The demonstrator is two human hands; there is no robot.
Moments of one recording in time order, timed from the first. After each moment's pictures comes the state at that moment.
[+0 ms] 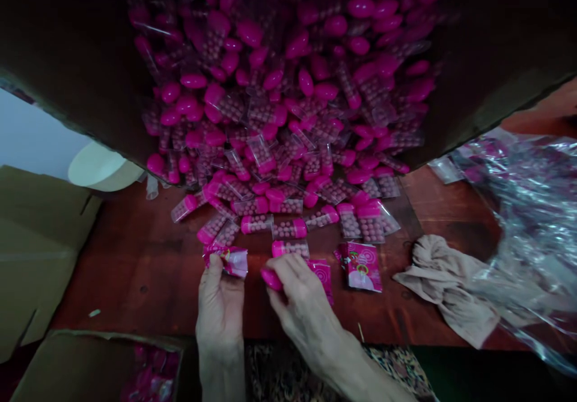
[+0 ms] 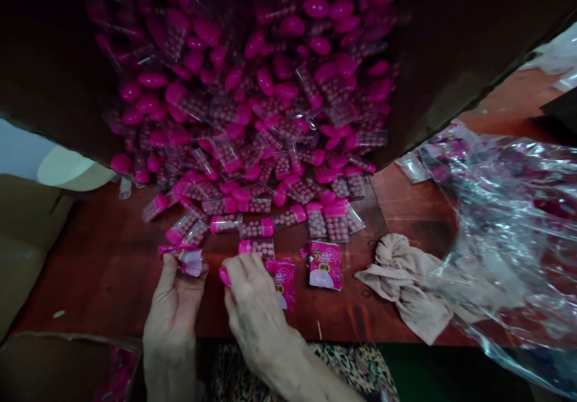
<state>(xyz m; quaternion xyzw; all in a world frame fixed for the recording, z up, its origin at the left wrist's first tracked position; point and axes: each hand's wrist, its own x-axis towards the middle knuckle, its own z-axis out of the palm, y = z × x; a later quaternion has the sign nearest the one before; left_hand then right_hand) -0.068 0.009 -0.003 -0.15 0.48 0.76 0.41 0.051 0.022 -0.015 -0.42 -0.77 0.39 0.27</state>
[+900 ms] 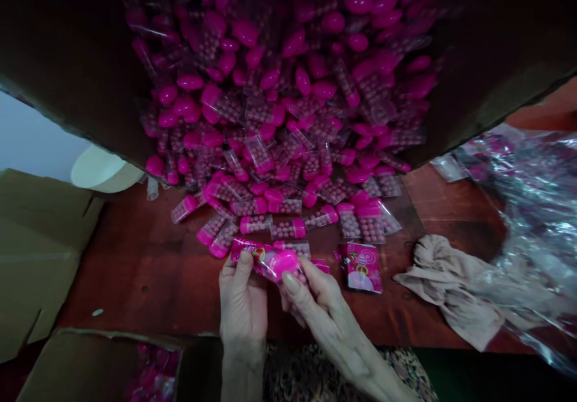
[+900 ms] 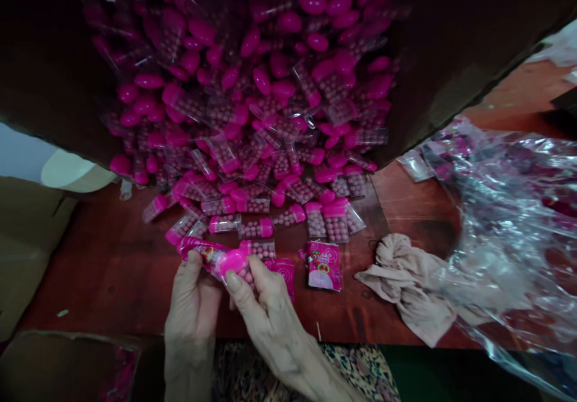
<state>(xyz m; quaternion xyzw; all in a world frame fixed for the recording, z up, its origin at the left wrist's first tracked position) -0.036 0.021 0.001 -0.04 0.51 0.72 0.47 0.077 0.022 0.006 -0.42 -0.47 0.72 0.29</state>
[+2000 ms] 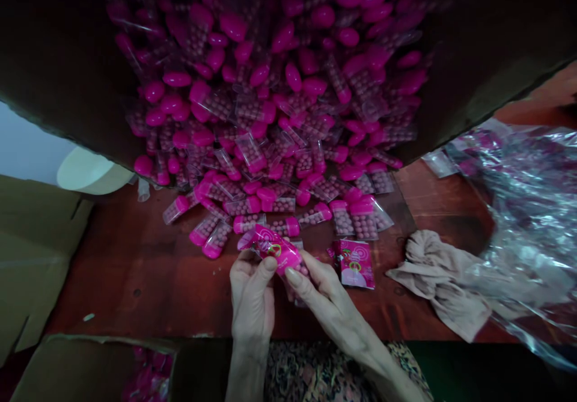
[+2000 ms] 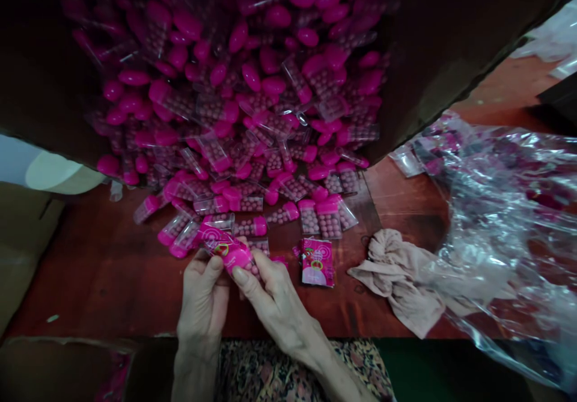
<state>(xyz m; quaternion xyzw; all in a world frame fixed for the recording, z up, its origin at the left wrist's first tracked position) -0.017 0.023 -0.005 0.07 0.49 0.71 0.51 0.091 0.036 -0.007 -0.41 -0.55 0.66 0.30</state>
